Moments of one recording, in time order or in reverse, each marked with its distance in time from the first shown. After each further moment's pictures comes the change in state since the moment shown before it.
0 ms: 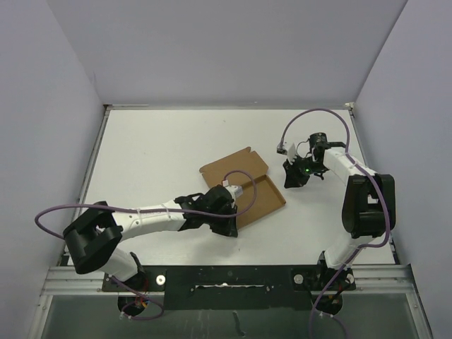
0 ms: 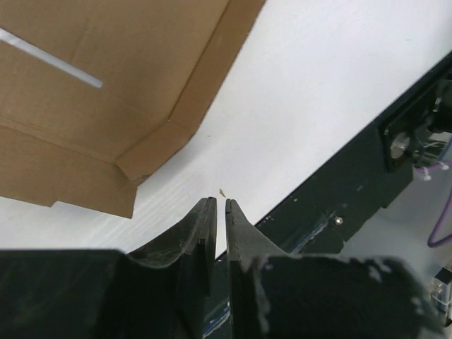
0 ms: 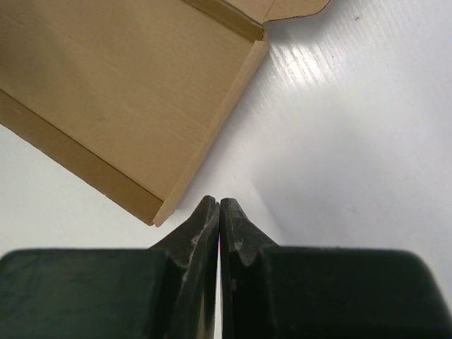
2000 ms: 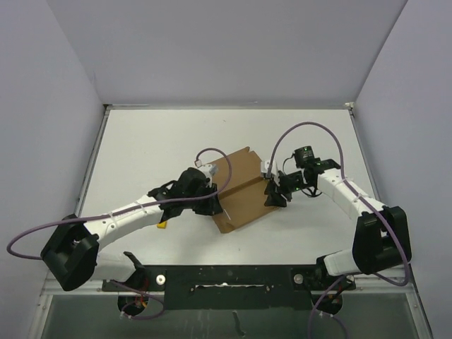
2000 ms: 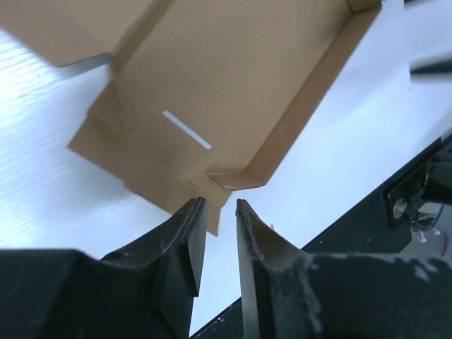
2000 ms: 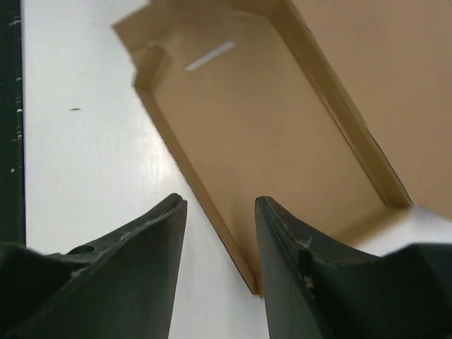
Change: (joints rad) left arm 0.211 -0.133 -0.026 -0.014 -0.050 0.092; right arm 0.189 -0.290 -0.188 0.053 -0.207 -0.166
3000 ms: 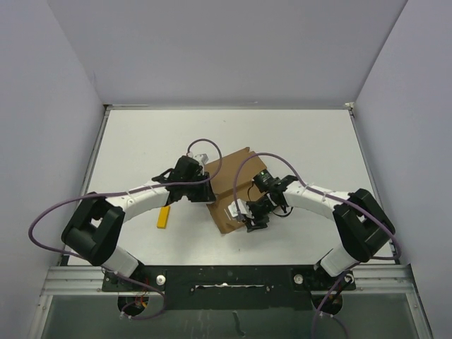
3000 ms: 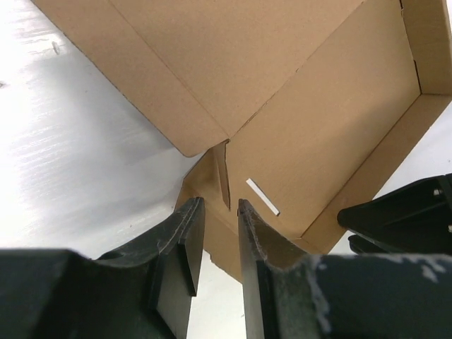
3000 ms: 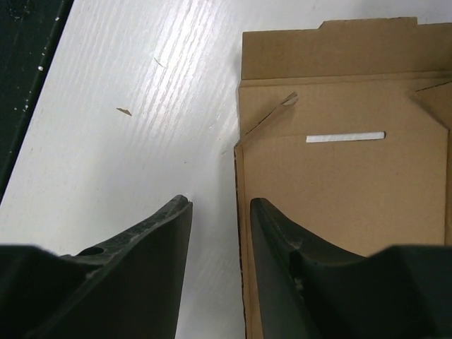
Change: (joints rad) left arm 0.219 0.189 0.023 0.099 0.066 0.028; right arm 0.417 0.132 -0.118 0.127 0.109 -0.248
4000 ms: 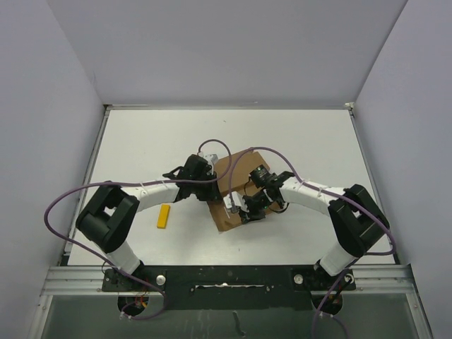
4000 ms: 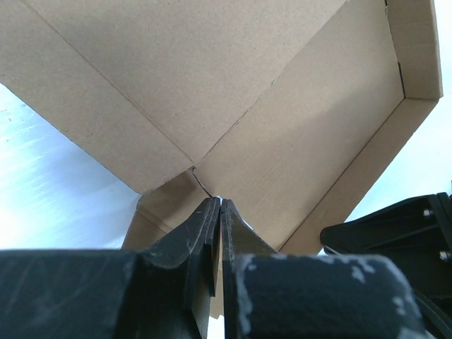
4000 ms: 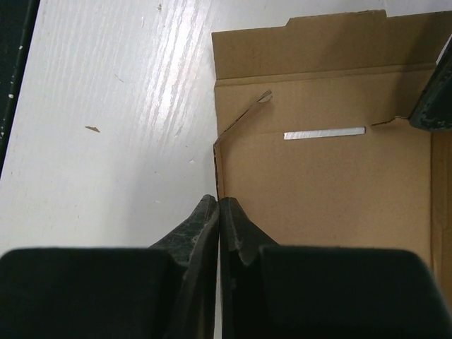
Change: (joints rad) left arm -0.035 0.142 0.068 0.069 0.068 0.000; right arm 0.009 0.048 0.061 0.031 0.030 0.127
